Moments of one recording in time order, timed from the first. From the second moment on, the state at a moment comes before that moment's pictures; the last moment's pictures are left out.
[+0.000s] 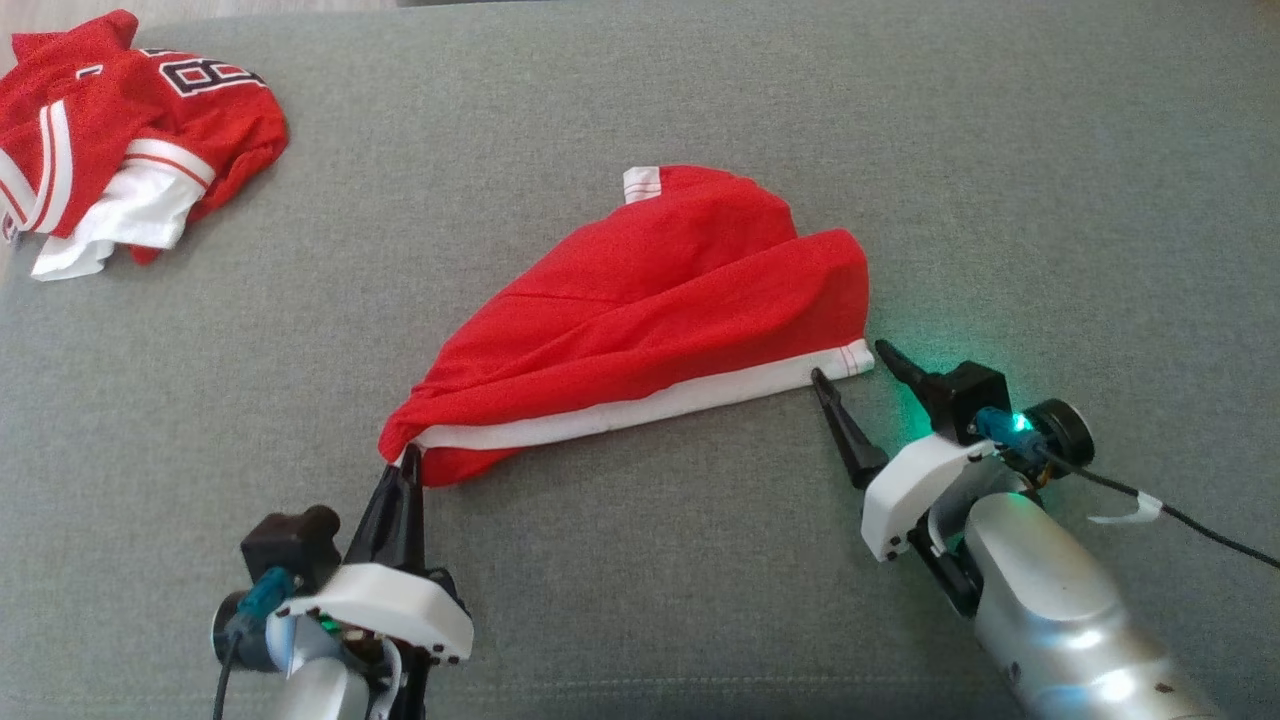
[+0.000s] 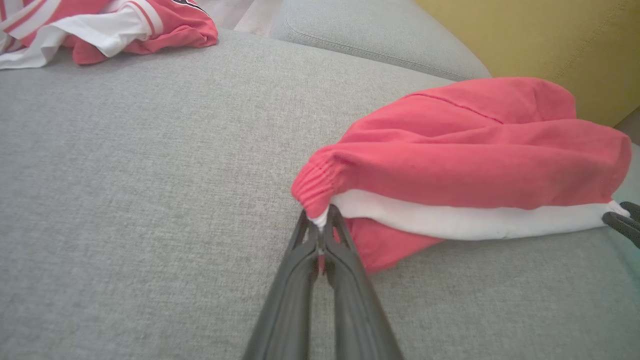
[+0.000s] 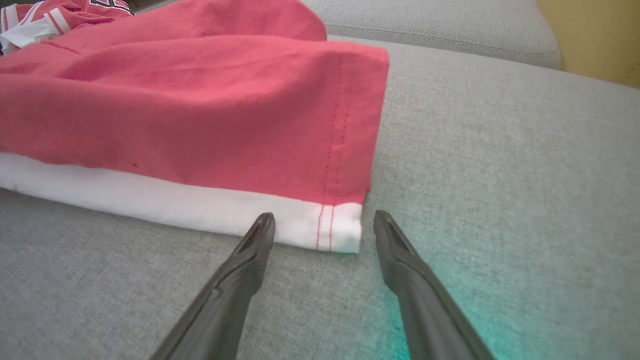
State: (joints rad) left arm -0.07 0.05 -0.23 0.36 -0.32 0.03 -0.25; right arm -0.52 -0.10 0.43 0.92 0.15 0.13 -0.25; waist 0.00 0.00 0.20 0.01
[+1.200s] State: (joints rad) left arm -0.07 0.05 -0.20 0.25 -0.30 0.03 -0.25; right arm -0.45 -0.11 0.41 0.66 0.23 0.13 -0.26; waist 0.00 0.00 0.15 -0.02
